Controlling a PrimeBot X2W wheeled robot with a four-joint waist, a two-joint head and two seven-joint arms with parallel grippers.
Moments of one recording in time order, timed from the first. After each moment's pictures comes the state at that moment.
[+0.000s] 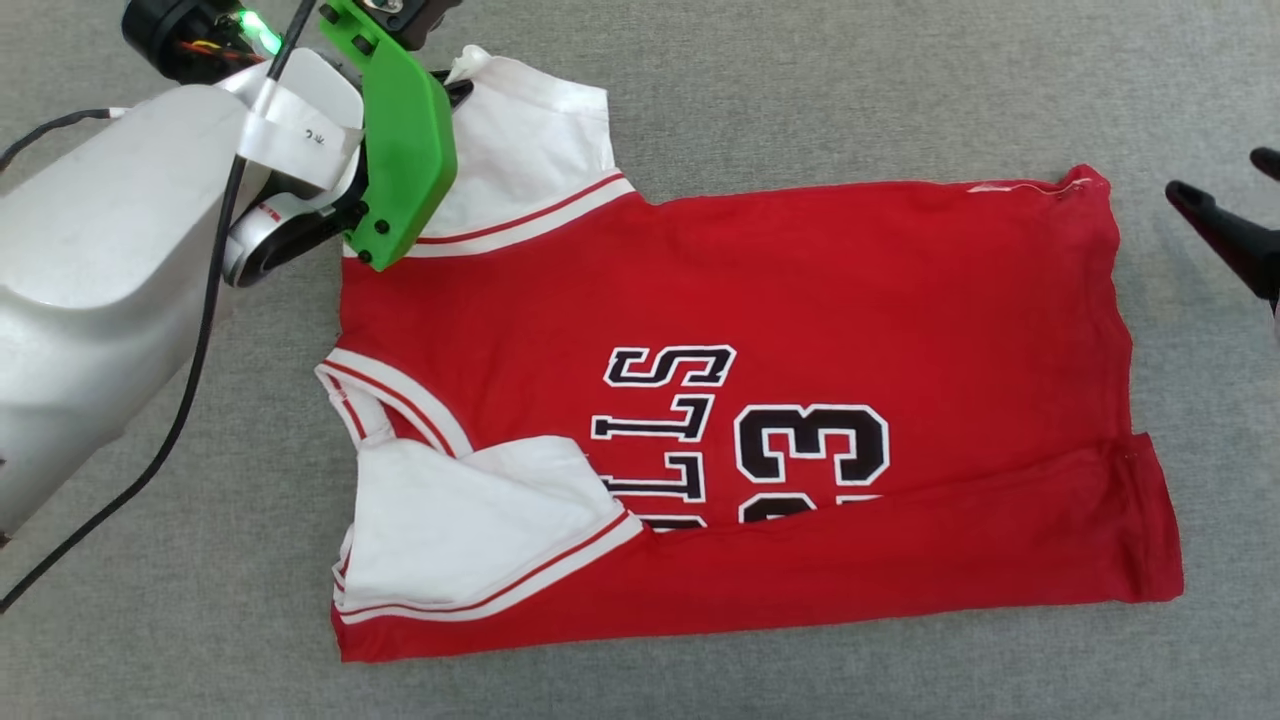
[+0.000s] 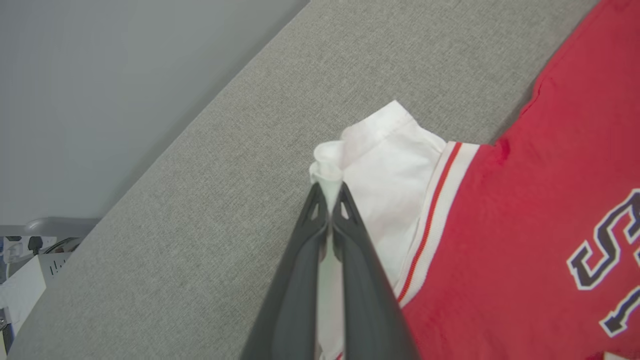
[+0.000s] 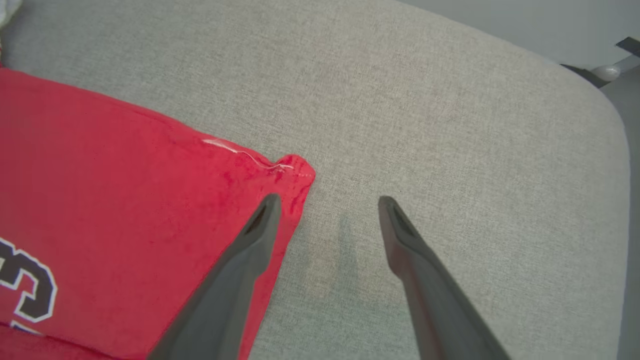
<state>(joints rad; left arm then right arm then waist) -1.36 0.65 -1.28 0.40 -0.96 -0.13 0.38 -0.63 -0.75 0.28 0.00 0.73 0.13 0.70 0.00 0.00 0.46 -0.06</state>
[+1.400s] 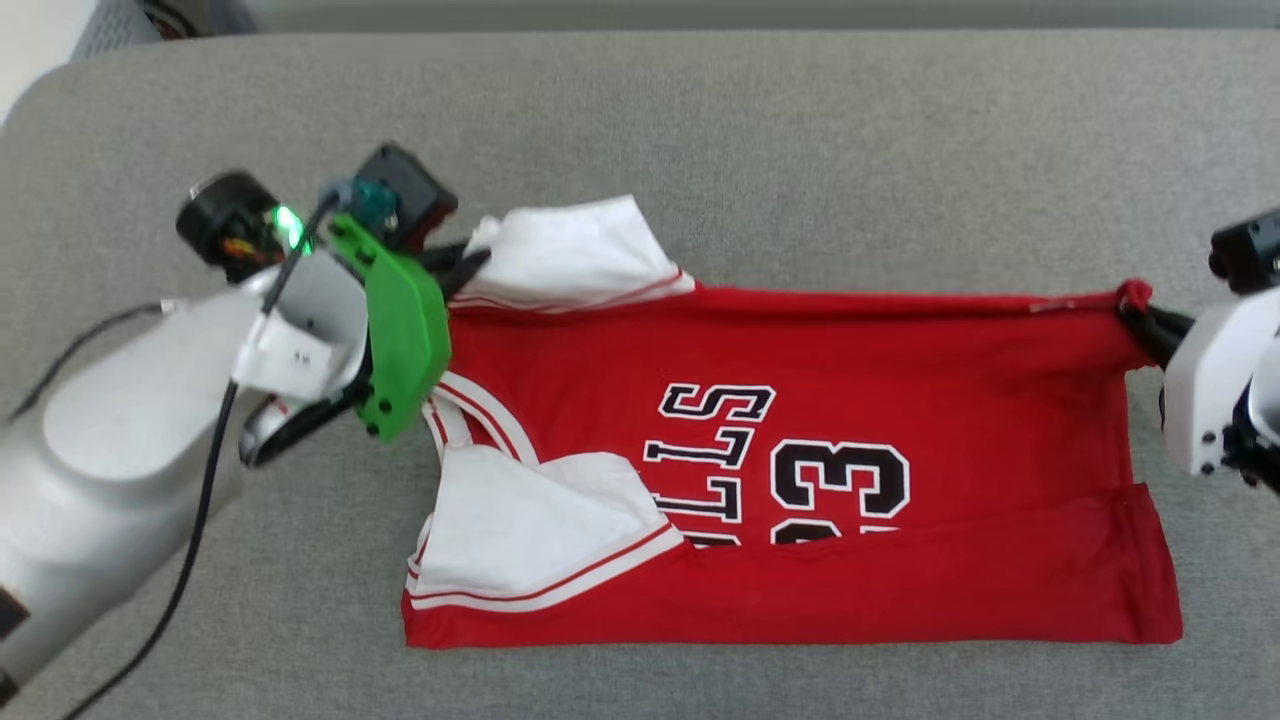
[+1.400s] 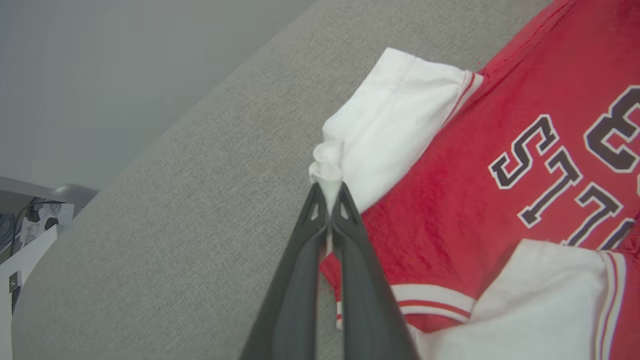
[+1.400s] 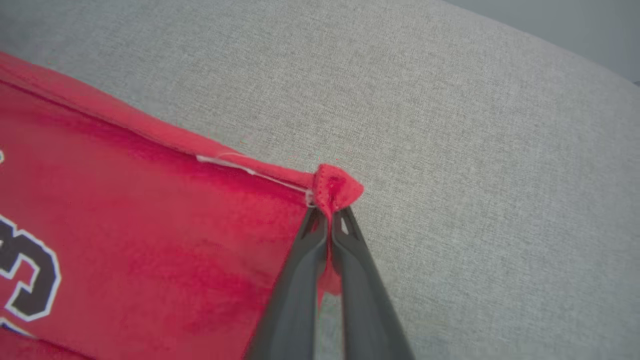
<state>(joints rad) -1.12 0.72 -1.28 0.30 -0.93 -0.11 0.18 -0.61 -0.69 0.54 0.37 0.71 0.13 0.33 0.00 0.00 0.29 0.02</state>
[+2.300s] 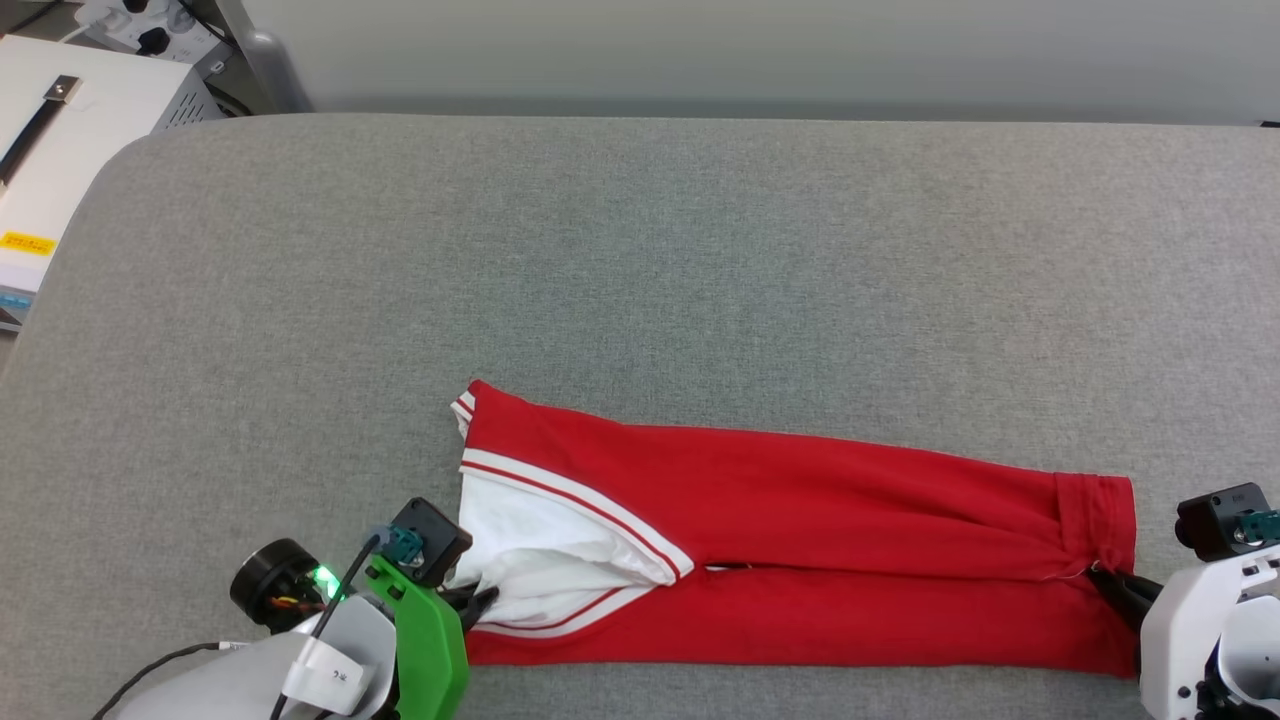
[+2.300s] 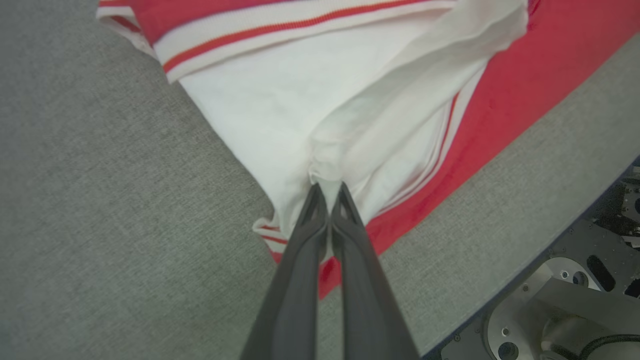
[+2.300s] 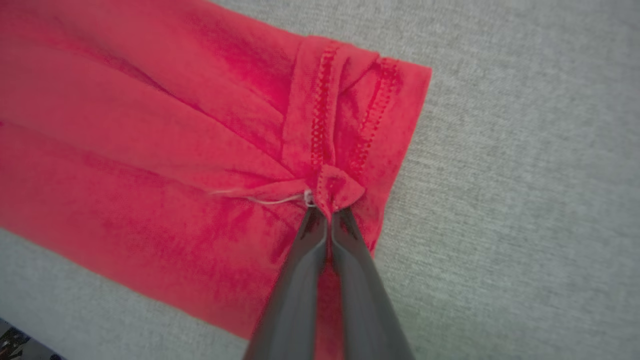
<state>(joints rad) -0.60 0.79 -1.28 0.11 -0.93 0.06 0.15 -0.14 -0.65 0.44 0.29 0.72 0.13 0.28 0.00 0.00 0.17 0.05</state>
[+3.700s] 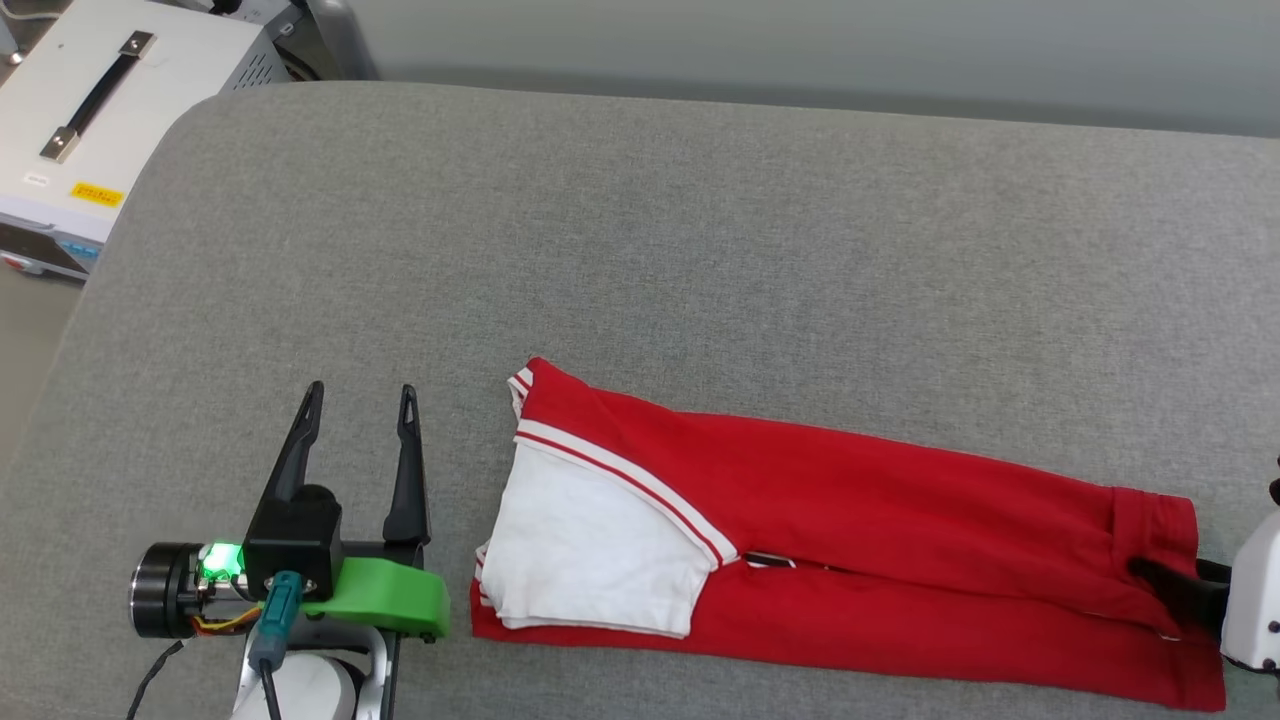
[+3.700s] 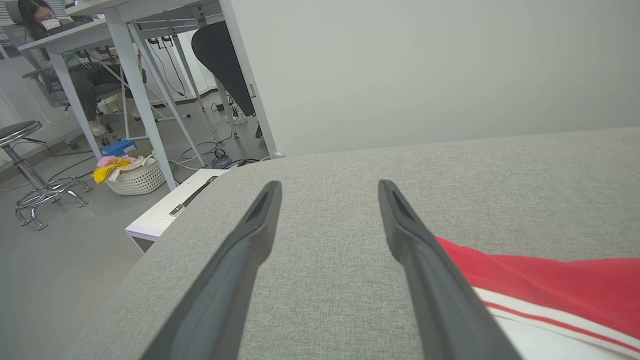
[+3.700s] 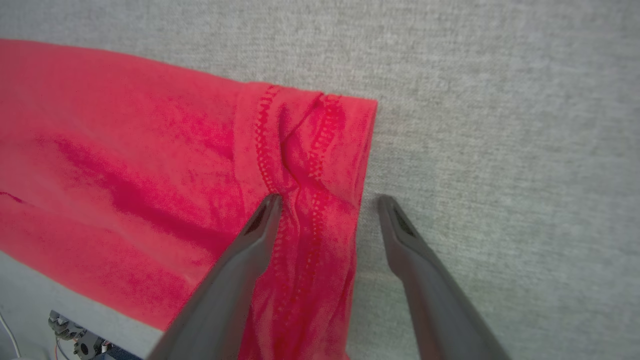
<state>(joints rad) -0.13 0.43 -0.44 -0.01 -0.34 0.39 -0.26 -0.16 -0.68 0.25 0.28 0.95 0.13 0.61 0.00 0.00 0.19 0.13</state>
